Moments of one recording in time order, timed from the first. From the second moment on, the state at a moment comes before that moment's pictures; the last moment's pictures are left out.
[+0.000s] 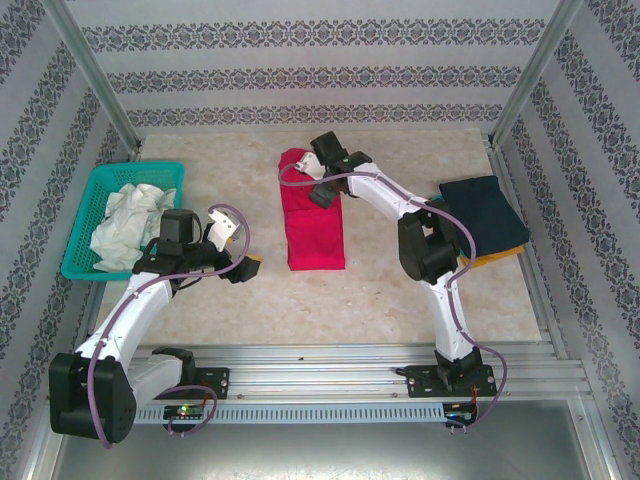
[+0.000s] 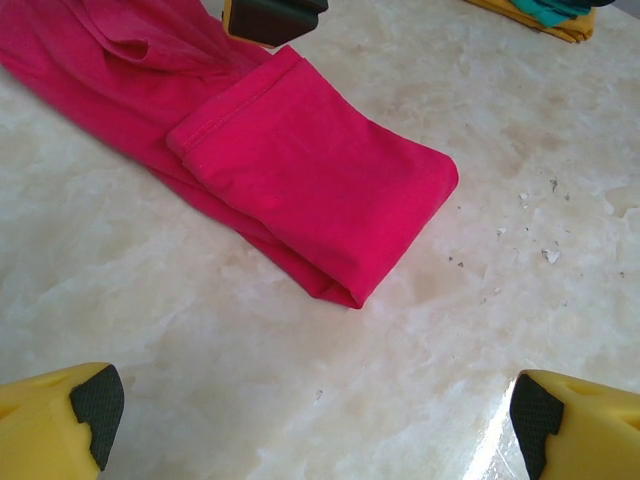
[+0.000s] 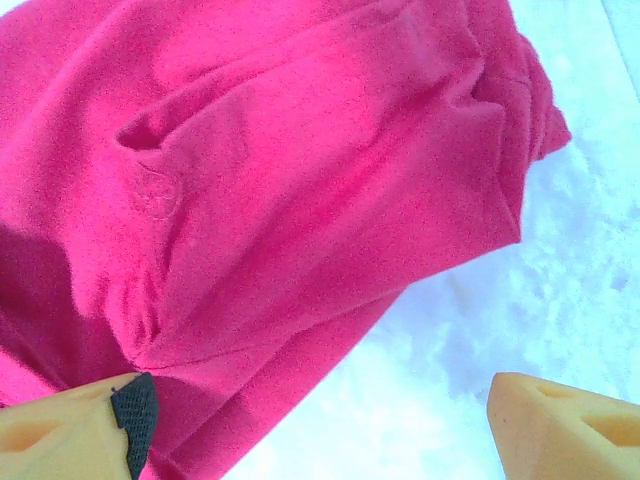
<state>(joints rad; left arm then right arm) -0.08 1.07 0.68 -0.38 0.68 0.37 0.52 2.28 1.99 -0.71 0.15 -0.52</state>
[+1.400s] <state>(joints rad) -0.08 0.99 0.51 -0.32 0.62 0.38 0.75 2.03 1.40 -0.64 -0.10 -0.73</state>
